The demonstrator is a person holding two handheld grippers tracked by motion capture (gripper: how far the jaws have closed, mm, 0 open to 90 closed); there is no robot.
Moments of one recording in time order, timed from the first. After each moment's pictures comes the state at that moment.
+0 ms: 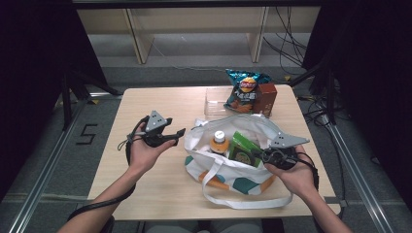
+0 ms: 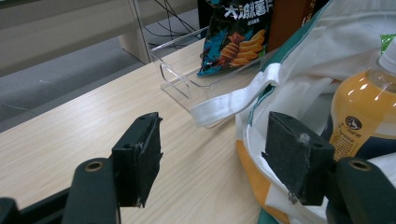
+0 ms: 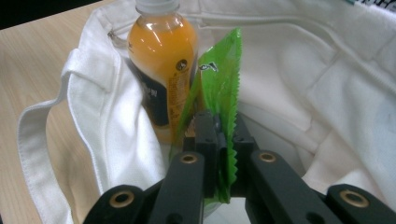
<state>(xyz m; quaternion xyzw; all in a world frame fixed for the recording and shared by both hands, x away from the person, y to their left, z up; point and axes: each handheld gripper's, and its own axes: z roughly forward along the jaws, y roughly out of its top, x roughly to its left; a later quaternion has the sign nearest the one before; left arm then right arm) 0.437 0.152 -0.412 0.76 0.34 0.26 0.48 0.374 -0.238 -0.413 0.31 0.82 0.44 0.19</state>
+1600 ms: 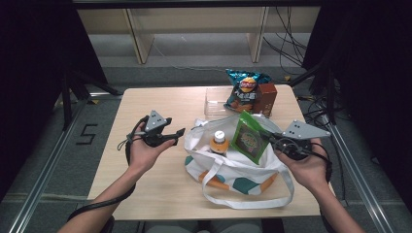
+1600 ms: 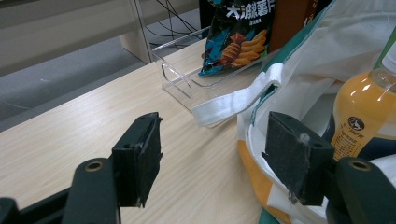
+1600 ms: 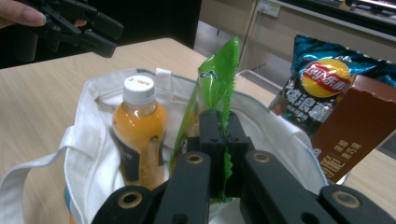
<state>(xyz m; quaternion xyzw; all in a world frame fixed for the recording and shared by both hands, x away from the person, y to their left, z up) 0.437 0.153 -0.412 0.76 0.35 0.26 0.48 0.369 -0.249 -0.359 0.28 0.78 0.49 0.27</state>
